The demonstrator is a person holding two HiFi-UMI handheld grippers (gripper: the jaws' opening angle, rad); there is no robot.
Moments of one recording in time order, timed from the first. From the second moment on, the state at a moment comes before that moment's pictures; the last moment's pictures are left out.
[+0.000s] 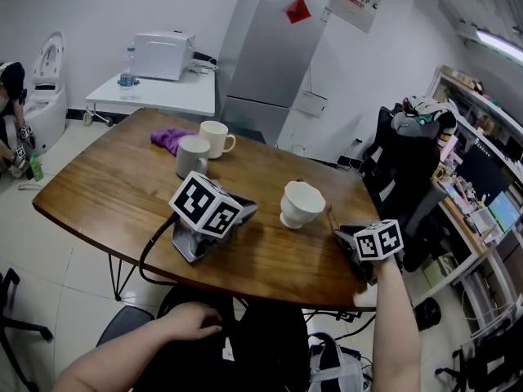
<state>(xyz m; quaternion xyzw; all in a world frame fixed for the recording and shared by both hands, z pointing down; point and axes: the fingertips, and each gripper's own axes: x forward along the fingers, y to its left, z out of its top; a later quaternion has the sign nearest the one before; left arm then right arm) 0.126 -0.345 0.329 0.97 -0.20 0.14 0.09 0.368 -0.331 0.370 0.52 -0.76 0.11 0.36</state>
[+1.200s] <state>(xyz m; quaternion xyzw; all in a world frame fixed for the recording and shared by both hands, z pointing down) 0.125 -0.346 0.328 0.97 -0.20 0.14 0.09 0.344 -0.323 0.325 0.51 -0.83 0.10 0.22</state>
